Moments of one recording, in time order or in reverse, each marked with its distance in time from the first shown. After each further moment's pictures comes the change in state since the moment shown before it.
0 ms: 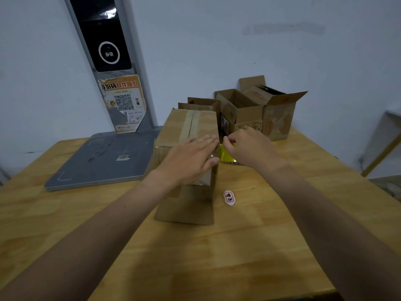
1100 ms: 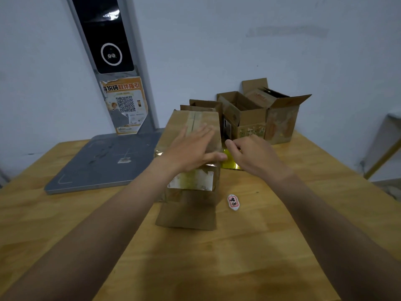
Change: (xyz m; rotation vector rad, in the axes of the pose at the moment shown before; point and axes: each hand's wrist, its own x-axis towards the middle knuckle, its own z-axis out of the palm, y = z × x) left_hand 0.029 -0.026 -0.011 -0.122 -0.090 -0.104; right_hand -0.004 0.002 0.010 0.110 -0.021 -0.027
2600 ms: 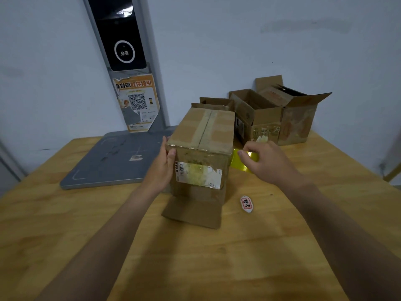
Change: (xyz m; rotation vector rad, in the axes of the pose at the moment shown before) left_hand -0.075 -0.074 0.064 -0.803 0.307 -0.471; right_hand -0.009 0.006 0.015 0.196 -0.036 0.001
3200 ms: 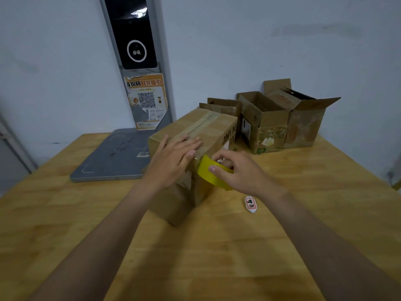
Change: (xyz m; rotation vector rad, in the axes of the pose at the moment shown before) left_hand -0.009 0.030 -0.018 0.563 -0.004 0.405; right_hand -0.003 -0.068 0.030 0.311 -0.173 -0.103
